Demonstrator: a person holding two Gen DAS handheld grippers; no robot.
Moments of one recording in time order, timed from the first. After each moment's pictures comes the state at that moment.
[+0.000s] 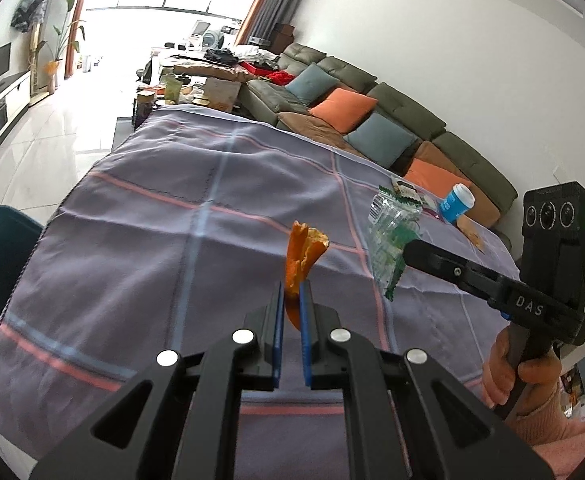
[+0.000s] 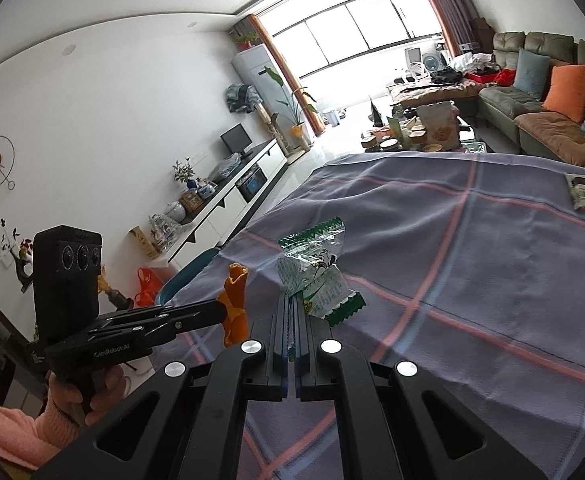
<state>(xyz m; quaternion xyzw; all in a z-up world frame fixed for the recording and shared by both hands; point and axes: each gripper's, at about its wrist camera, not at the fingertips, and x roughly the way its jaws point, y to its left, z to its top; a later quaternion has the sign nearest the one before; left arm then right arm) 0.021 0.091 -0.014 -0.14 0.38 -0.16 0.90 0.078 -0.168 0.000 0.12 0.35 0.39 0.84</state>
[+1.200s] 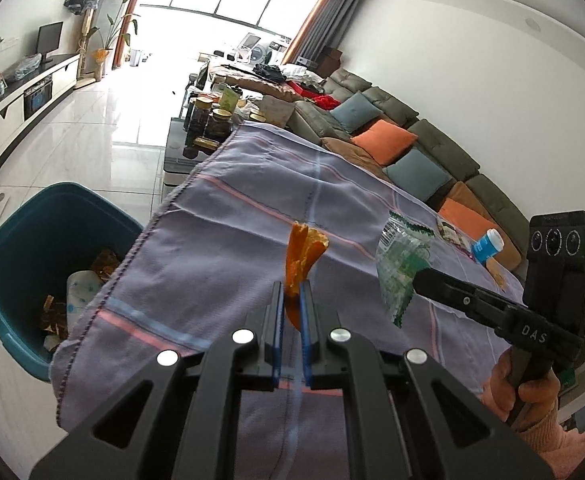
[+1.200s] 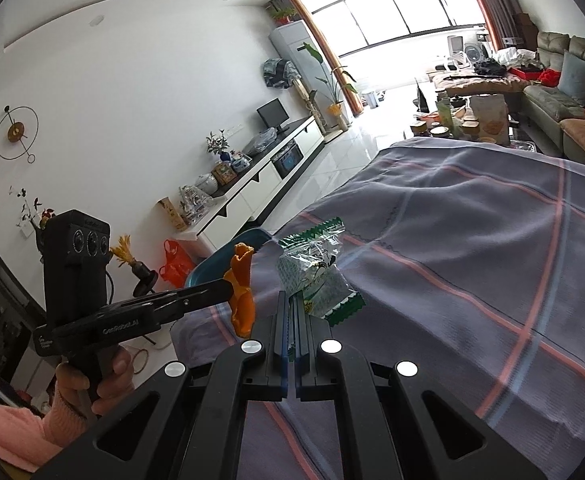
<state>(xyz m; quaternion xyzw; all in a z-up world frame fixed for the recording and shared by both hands) -0.002 0.171 -0.010 -0.19 0.35 -0.09 0.91 0.073 -0.094 0.000 0.09 0.36 0.45 0.81</state>
